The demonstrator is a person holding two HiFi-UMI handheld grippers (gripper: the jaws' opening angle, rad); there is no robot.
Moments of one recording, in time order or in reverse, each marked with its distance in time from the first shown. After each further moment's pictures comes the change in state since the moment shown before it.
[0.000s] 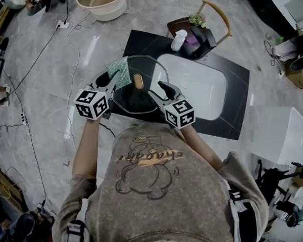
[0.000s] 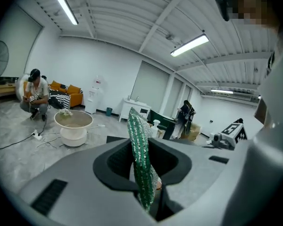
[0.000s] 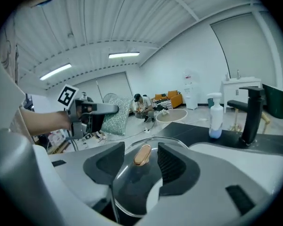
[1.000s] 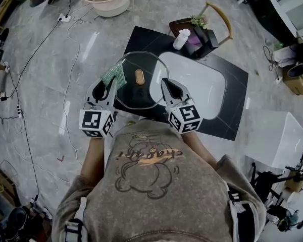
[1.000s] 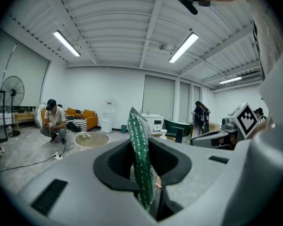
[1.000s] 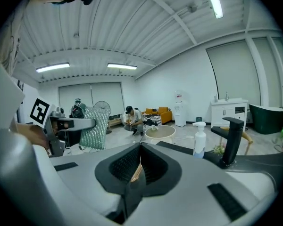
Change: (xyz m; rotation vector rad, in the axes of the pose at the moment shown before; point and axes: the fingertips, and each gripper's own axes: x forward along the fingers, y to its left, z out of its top) left arm -0.069 -0.031 0.017 0.159 -0.195 0.226; right arm -0.042 0.004 0.054 -0.090 -0.180 -0.164
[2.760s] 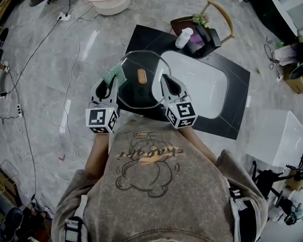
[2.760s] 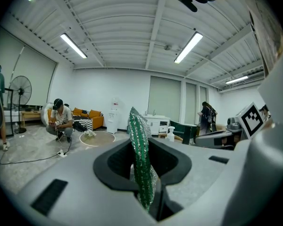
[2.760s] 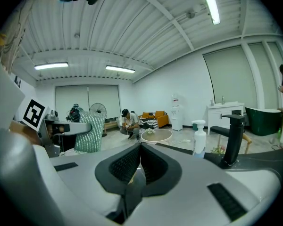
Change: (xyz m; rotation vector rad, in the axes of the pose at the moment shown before) left arm 0.009 0.021 -0.034 -0.024 -0.026 0.072; right arm 0.026 -0.007 -0.019 -0.015 -0.061 -0.051
